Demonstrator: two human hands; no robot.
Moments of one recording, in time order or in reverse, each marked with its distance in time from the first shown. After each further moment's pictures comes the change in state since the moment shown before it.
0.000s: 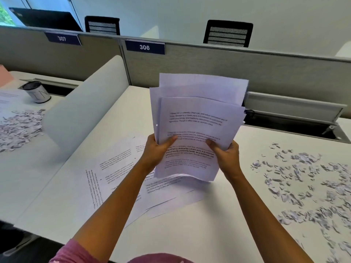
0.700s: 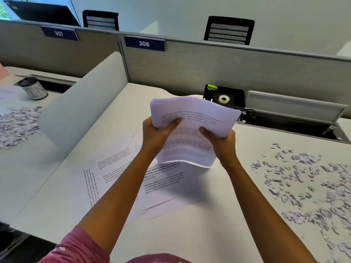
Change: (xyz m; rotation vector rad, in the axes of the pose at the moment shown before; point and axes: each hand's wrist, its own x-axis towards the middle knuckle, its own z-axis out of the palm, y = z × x) left_hand 0.022 0.035 0.011 0.015 0.226 0.309; right_hand 0.026 -0.023 0.022 -0.043 -0.047 -0.069
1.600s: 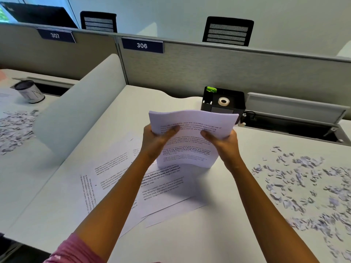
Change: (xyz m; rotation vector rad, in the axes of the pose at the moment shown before) left_hand 0.008 -0.013 -0.003 -0.130 -0.152 -0.112; right_hand 0.015 -0.003 -0.010 -0.030 -0.041 0.085
